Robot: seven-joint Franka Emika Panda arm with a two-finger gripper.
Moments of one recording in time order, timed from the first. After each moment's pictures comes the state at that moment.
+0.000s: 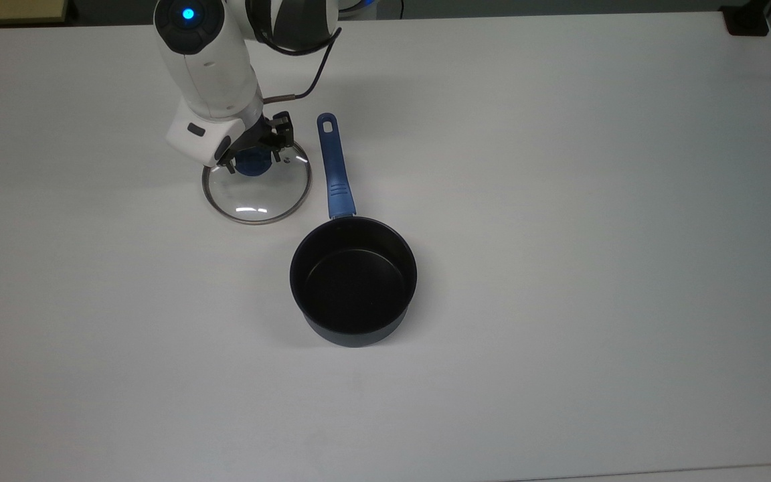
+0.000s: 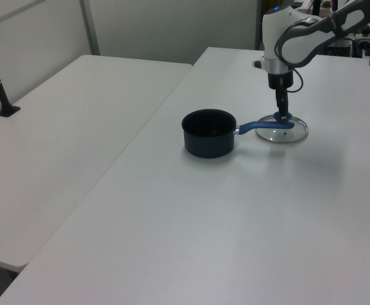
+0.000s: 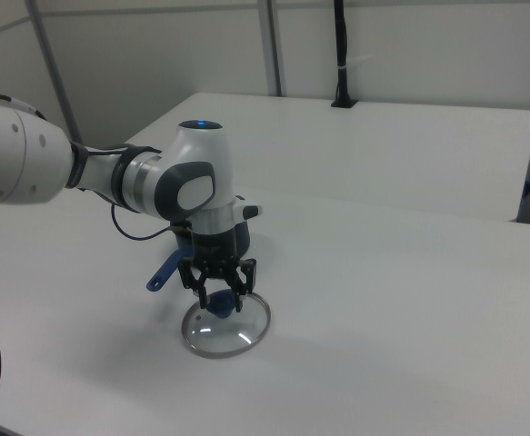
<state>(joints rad) -0.11 0.25 -0.02 -1.95 -0.04 2.08 -0.44</state>
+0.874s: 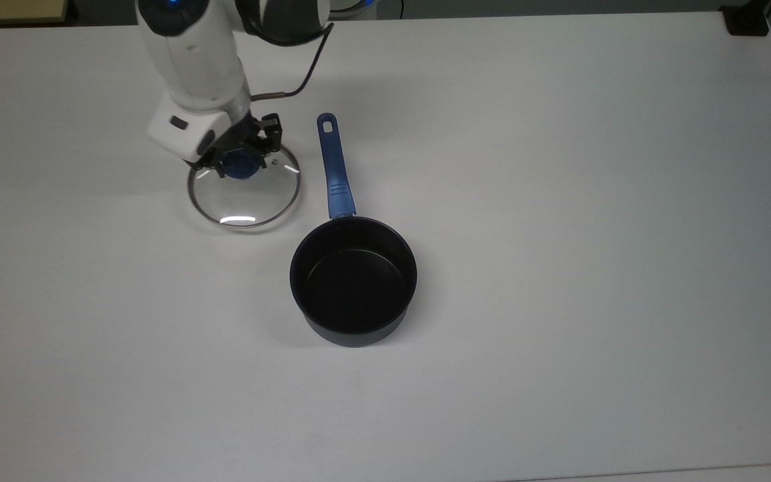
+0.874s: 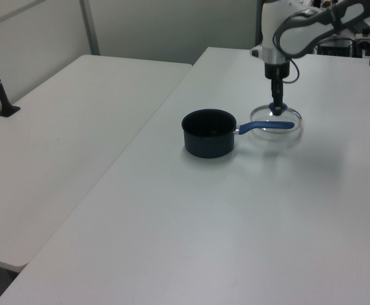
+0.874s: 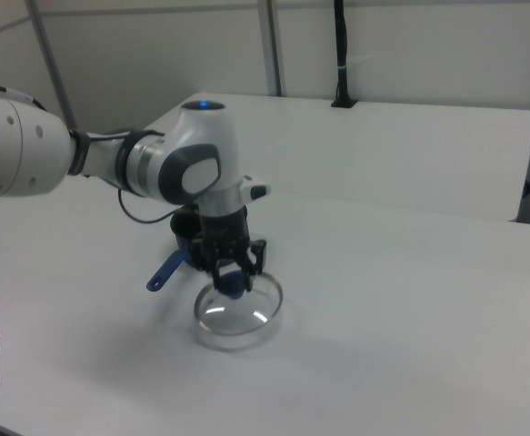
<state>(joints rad) -0.13 0.25 -0.03 -1.88 -0.04 2.07 -0.44</state>
